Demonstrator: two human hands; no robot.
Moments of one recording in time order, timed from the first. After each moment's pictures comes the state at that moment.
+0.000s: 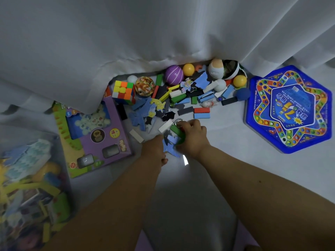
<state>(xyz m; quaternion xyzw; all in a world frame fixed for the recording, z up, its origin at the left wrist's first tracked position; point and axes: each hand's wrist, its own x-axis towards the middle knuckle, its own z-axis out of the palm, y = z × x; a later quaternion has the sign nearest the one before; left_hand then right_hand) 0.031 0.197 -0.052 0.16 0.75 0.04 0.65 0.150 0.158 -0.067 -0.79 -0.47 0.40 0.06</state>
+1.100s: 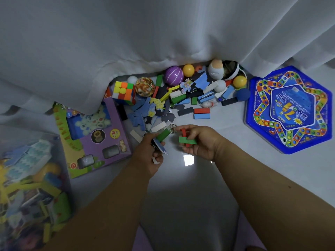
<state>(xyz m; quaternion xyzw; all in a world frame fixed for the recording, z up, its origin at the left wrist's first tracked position) 0.004 0.195 -0.054 0.02 0.59 0.18 0.78 0.173 0.160 -0.036 -0.55 0.02 0.76 0.35</state>
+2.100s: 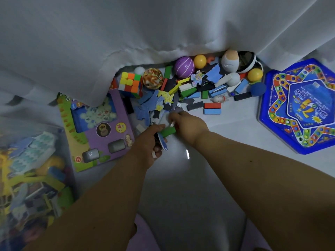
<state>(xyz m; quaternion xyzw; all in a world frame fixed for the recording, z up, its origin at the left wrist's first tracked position) -0.009 0.215 -0.062 0.13 0.63 0.12 0.76 0.139 0.199 -0.078 -0.70 -0.63 0.35 0.00</state>
